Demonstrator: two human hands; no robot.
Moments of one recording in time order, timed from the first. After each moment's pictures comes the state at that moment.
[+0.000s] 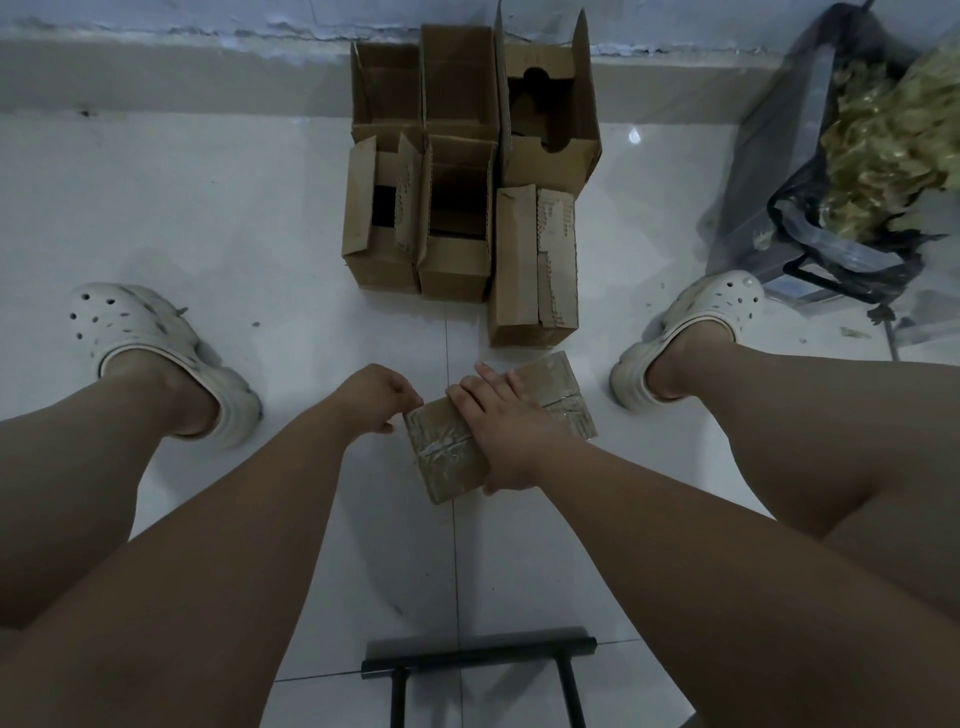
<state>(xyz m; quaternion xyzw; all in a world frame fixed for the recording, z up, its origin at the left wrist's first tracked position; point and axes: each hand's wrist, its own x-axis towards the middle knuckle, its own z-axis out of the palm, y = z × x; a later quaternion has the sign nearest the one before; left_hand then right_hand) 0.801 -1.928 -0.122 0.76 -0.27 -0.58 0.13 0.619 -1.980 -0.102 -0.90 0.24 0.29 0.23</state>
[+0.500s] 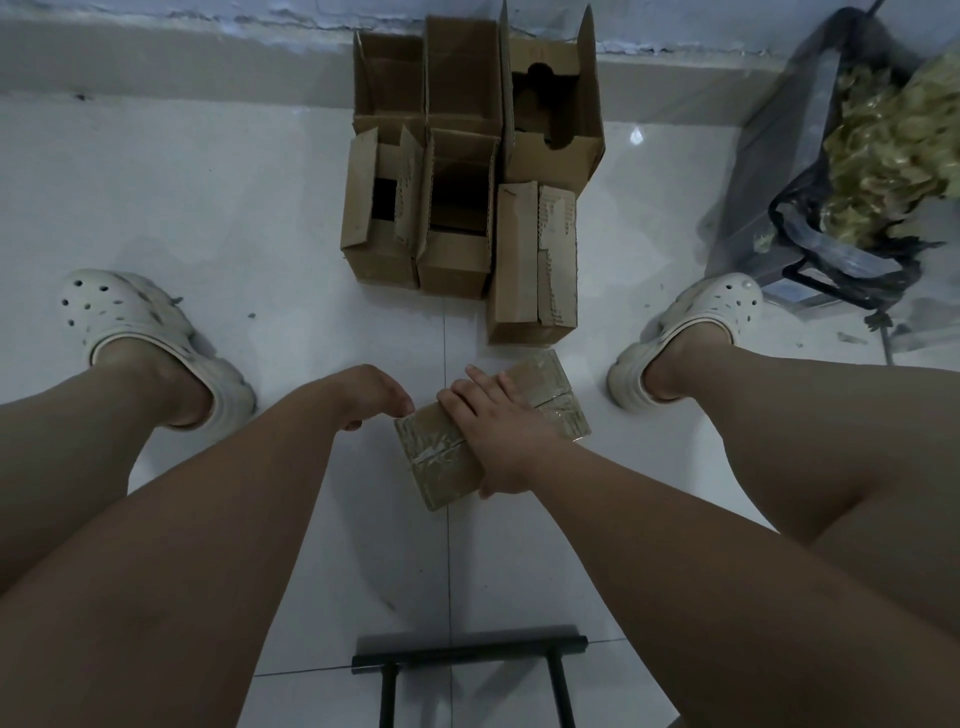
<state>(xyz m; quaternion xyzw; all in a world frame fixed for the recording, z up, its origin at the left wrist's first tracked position) 0.816 -1.931 -0.129 0.74 -0.26 -0.62 0.03 0.619 -1.975 -0.102 -0.91 0.22 0.29 0.21</state>
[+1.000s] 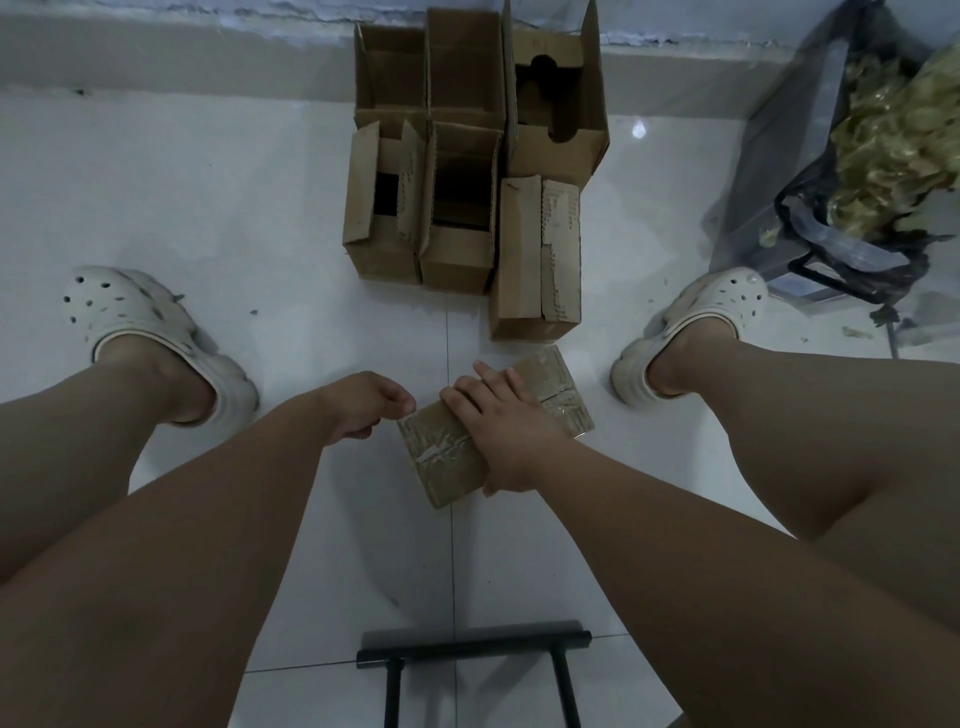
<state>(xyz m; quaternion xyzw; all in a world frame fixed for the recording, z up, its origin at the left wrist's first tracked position) 0.816 -1.914 -0.133 0.70 -0.23 -0.67 0.12 0.618 -1.974 -0.102 -0.91 0.23 0.28 0.20</state>
